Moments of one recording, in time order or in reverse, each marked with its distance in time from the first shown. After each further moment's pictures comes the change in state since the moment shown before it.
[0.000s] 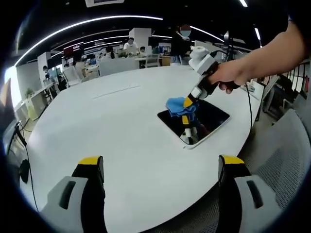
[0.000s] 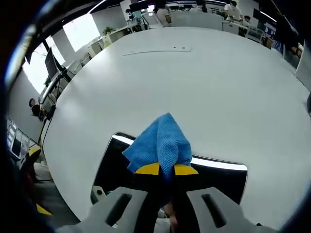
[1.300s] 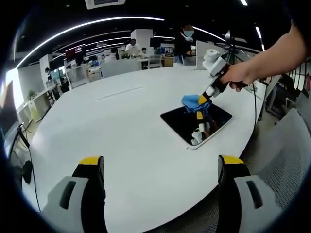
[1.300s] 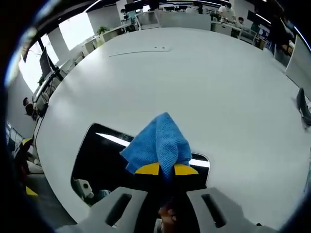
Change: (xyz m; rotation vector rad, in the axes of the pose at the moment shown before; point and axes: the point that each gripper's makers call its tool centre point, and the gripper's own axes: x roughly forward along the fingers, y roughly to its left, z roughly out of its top) left arm -0.002 0.005 0.003 0.013 -0.009 0.031; right arm -0.019 -0.057 -0.016 -0.004 -0.006 -0.079
